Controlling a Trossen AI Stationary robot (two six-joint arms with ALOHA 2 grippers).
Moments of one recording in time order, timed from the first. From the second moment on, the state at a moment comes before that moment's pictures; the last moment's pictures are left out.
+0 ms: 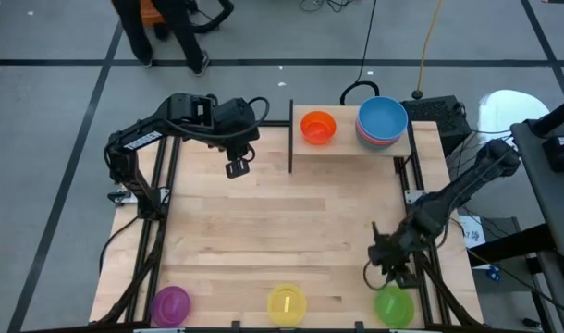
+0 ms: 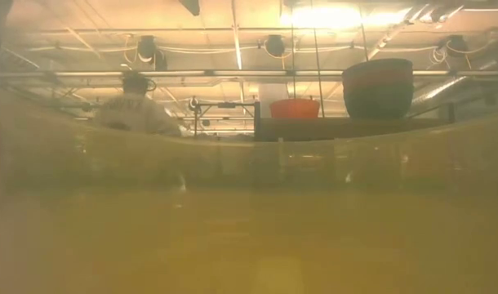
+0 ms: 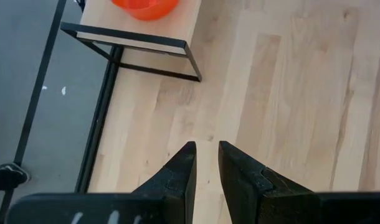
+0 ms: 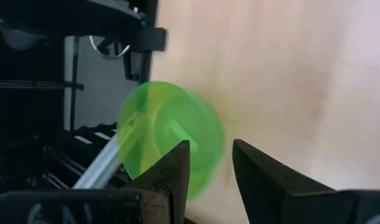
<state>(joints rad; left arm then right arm) 0.17 1.72 2.21 -1.57 -0.16 0.02 0.68 1.09 0.65 -0.58 -0.39 0.69</state>
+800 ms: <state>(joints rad) 0.17 1.72 2.21 -1.57 -0.16 0.04 0.85 1.41 0.65 -0.43 -0.29 0.80</state>
